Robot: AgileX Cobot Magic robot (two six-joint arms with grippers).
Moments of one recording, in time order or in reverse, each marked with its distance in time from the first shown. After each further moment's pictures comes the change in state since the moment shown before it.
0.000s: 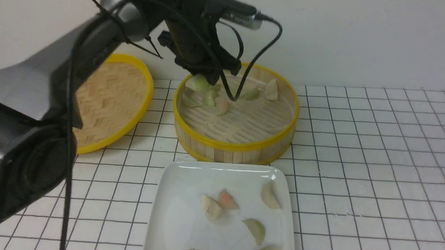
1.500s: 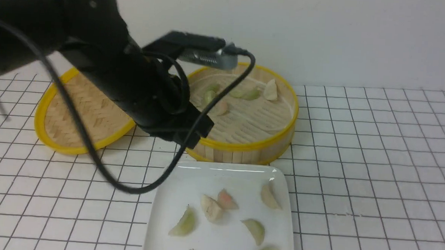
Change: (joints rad) right arm 0.000 -0.859 0.171 -0.251 -0.353 0.207; left arm 0.000 -0.725 0.988 -0.359 -0.278 0.203
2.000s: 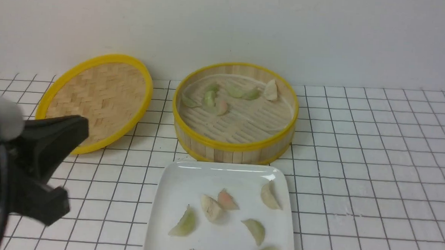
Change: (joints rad) right arm 0.000 -0.100 0.259 -0.057 -0.450 0.105; left arm 0.000 -0.884 0.777 -0.015 -0.727 0.031
